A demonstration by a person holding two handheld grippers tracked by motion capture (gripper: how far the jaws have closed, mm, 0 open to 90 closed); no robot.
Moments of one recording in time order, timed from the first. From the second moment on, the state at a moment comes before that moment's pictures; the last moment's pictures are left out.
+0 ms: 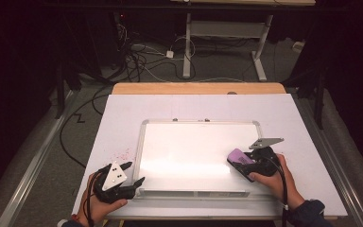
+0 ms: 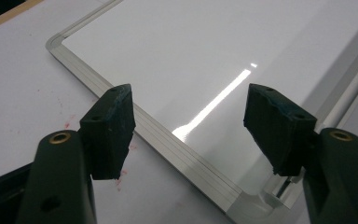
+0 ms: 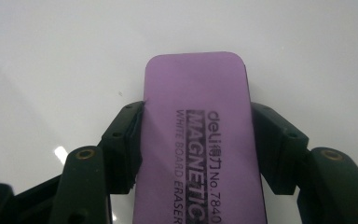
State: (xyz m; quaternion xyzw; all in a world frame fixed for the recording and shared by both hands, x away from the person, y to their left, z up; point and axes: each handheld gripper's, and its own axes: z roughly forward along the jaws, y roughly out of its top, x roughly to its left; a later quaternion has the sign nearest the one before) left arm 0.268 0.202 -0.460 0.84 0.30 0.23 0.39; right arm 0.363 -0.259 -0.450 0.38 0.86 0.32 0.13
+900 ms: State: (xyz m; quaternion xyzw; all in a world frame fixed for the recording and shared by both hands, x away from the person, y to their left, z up) left arm 0.269 0.201 -0.461 0.84 0.30 0.23 0.39; right arm 0.377 -0.265 -0.448 0.41 0.84 0.33 0.12
